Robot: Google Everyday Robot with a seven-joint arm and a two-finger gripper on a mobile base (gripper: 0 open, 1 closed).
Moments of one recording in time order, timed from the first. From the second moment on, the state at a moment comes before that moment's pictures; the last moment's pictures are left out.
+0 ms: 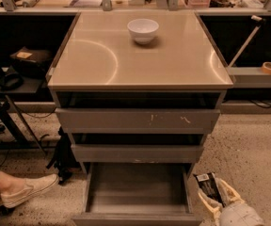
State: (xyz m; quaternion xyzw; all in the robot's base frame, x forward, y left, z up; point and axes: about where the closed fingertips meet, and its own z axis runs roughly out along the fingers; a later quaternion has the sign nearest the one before) arm 0.370 -0.226 0.641 -0.23 0.81 -0.01 0.54
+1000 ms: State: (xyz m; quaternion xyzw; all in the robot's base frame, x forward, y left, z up) arm 0.397 -0.141 0.523 -0.27 0.81 0.07 0.52
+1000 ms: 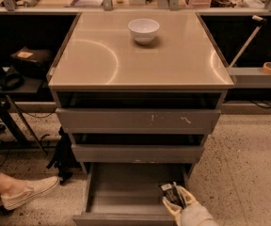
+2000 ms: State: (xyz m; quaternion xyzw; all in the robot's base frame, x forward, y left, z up) arm 0.434 -0.044 0.451 -0.30 0.79 0.09 0.52
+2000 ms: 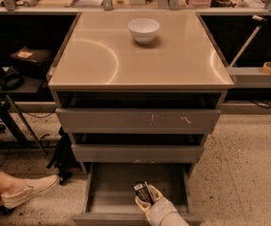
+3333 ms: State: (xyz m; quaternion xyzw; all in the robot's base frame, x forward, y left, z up) arm 0.577 -0.168 0.361 -0.19 0.83 0.02 0.52
